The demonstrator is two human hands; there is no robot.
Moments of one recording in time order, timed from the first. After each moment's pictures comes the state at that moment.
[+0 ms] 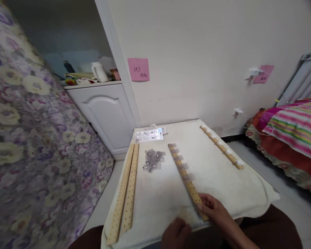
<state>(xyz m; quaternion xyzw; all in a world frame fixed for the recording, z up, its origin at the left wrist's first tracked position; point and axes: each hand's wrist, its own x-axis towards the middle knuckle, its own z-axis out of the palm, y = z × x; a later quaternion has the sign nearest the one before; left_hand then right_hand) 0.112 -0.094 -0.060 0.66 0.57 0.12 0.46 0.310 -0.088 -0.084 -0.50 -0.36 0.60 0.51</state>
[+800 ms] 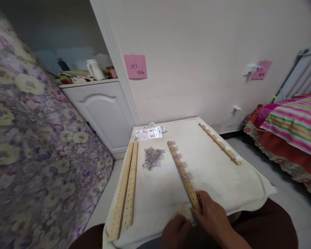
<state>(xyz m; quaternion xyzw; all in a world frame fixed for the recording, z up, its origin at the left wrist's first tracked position) 0.117 -0.098 -0.056 0.67 0.58 0.11 0.45 0.283 -0.108 -0.040 -0.73 -0.62 0.19 0.19</state>
